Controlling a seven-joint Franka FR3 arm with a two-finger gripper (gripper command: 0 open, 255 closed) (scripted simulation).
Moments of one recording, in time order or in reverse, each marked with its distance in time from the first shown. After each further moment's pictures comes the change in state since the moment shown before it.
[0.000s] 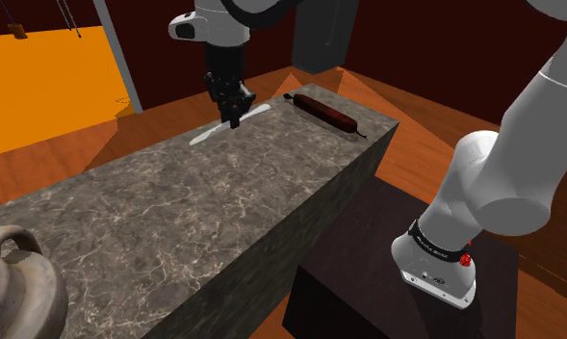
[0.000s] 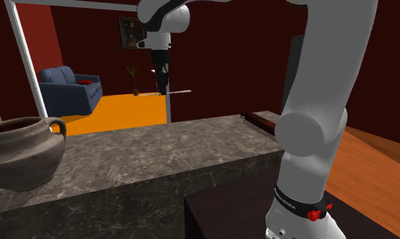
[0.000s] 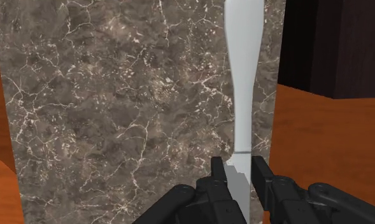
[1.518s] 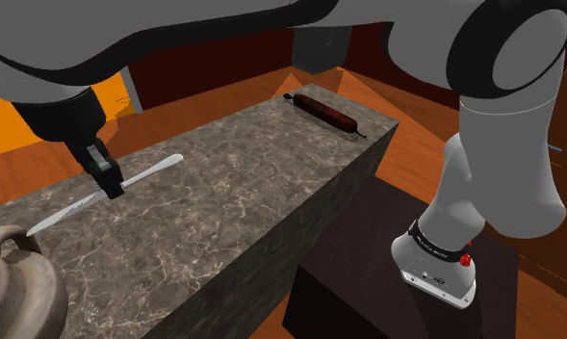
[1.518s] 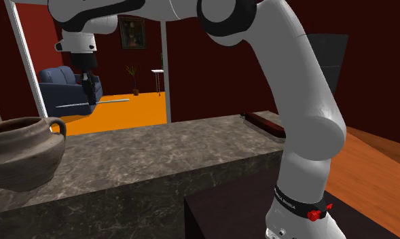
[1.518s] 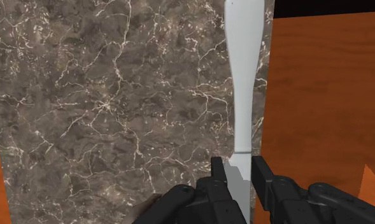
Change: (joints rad) arm 0.285 0.540 0.136 0.709 -0.132 -0.191 0.406
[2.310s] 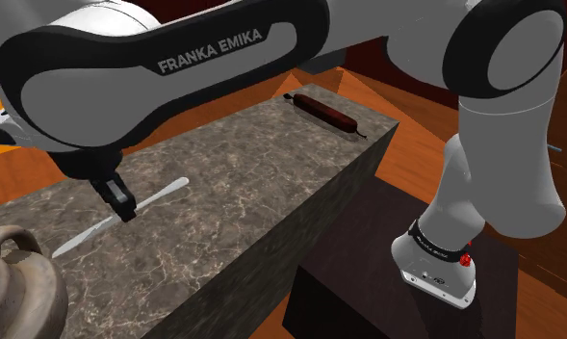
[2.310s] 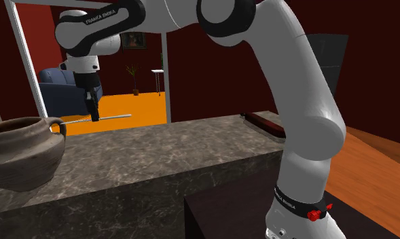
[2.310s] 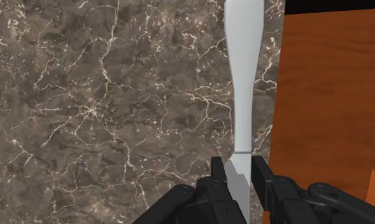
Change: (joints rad) arm -0.010 0.005 -0.003 -0.152 -0.005 0.156 0.011
